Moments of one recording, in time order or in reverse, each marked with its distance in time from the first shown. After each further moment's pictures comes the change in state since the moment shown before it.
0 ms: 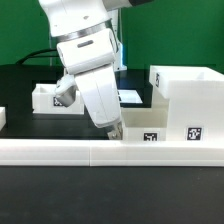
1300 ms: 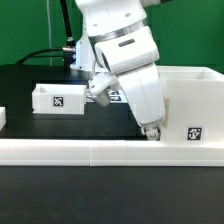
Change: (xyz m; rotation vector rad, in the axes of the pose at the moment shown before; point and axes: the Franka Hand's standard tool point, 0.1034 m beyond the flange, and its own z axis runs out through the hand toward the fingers) arm 0.055 0.011 0.011 0.010 0.027 -0.012
